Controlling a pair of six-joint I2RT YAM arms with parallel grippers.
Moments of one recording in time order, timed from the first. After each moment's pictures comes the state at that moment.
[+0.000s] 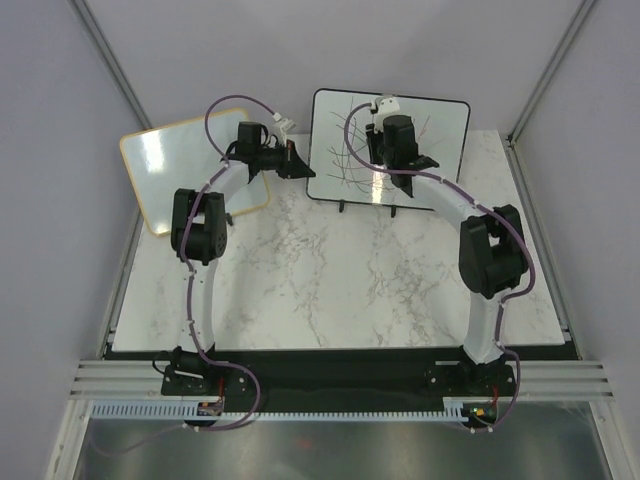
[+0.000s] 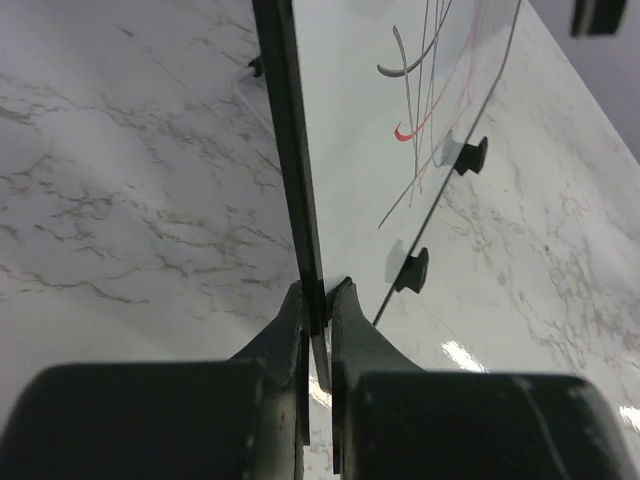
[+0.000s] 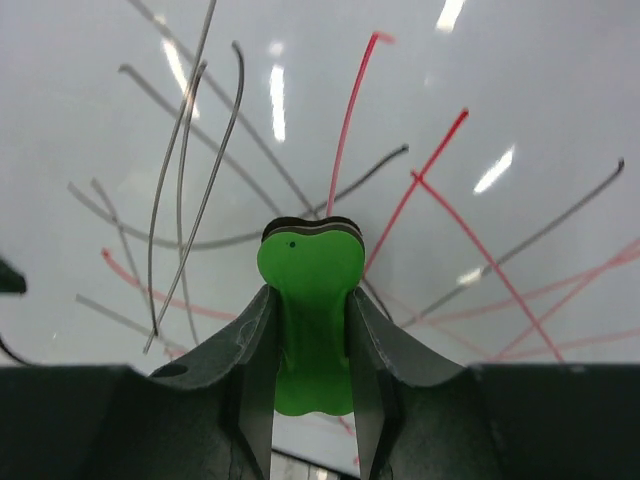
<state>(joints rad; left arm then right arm) -0.17 2.41 1.94 -0.13 0.94 -0.04 0.38 1.94 1.55 0.00 0.14 -0.03</state>
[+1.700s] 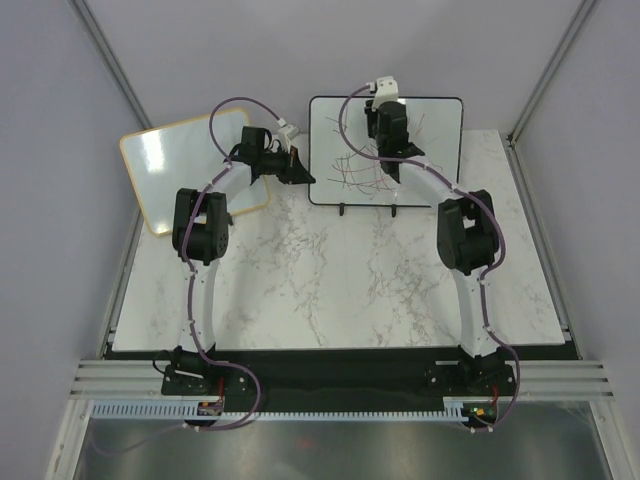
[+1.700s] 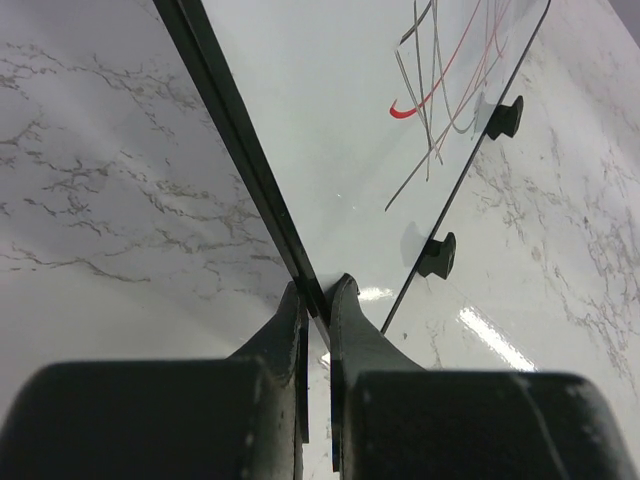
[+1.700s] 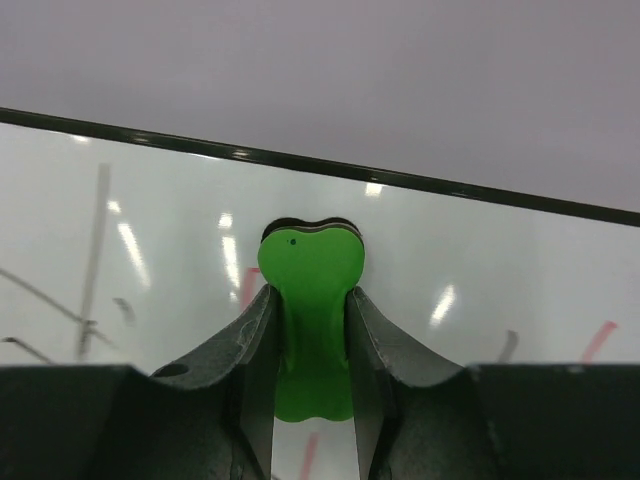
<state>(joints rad) -0.18 2.41 1.92 -0.20 0.92 0.07 0.32 2.26 1.88 0.24 0.29 -0.08</state>
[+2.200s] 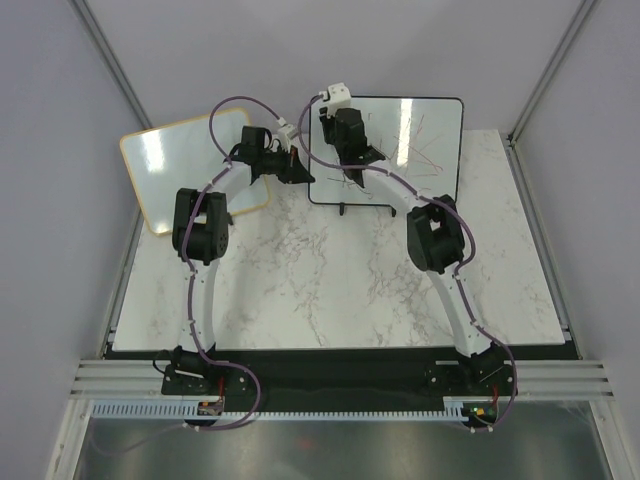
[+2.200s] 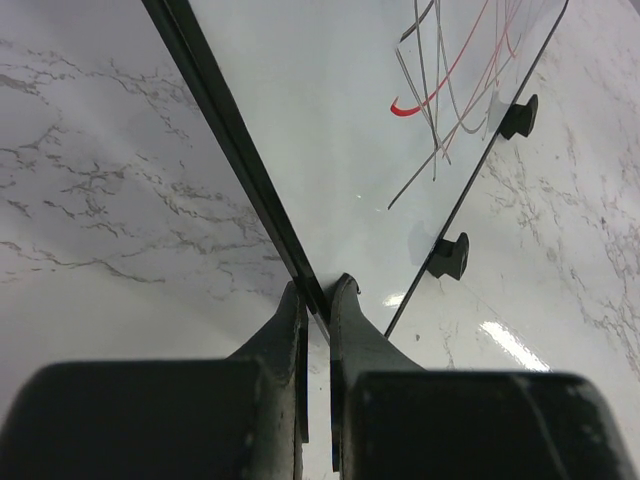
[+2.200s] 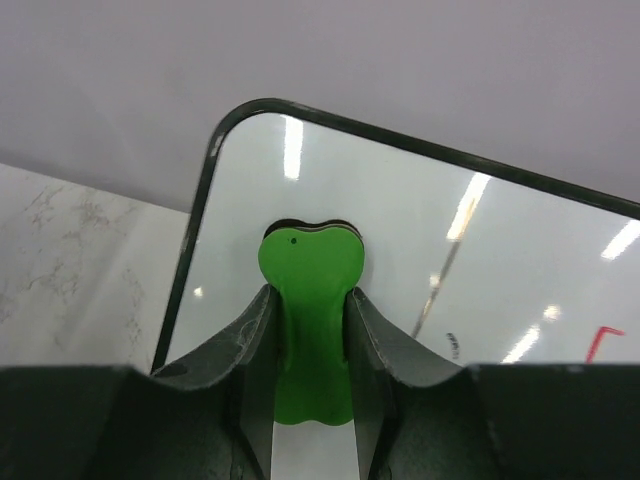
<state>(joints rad) -0.18 2.41 1.92 -0.20 0.90 0.09 0.51 2.49 2.21 0.17 0.26 -0.08</state>
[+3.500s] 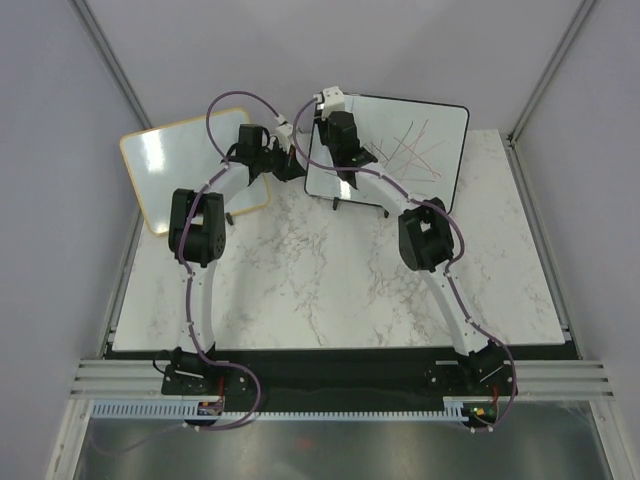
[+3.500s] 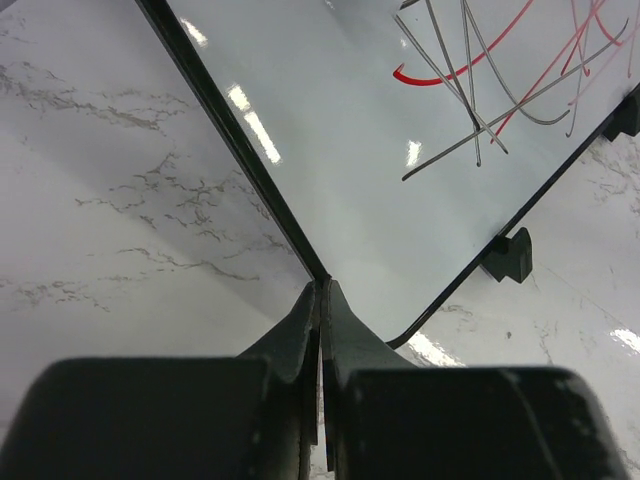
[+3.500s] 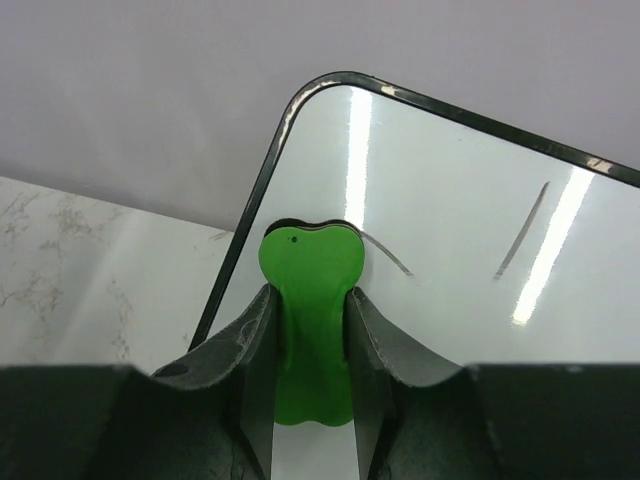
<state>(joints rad) -0.18 2.36 1.86 -0.13 0.77 0.27 0.52 2.61 2.36 0.14 0.31 -0.08</state>
